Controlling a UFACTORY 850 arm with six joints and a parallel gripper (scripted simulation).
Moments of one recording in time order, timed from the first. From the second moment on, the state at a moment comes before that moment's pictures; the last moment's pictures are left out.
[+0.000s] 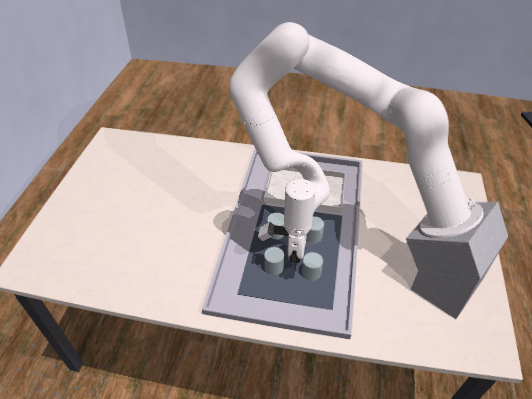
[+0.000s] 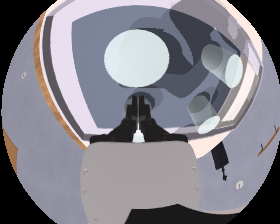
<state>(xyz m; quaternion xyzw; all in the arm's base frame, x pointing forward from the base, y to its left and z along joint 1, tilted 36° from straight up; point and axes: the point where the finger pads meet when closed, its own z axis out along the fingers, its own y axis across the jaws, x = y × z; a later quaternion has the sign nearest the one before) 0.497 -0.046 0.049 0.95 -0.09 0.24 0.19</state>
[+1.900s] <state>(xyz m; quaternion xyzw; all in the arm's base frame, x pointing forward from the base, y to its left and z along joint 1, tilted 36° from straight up) 0.491 -0.045 0.045 0.95 -0.09 0.24 0.19</state>
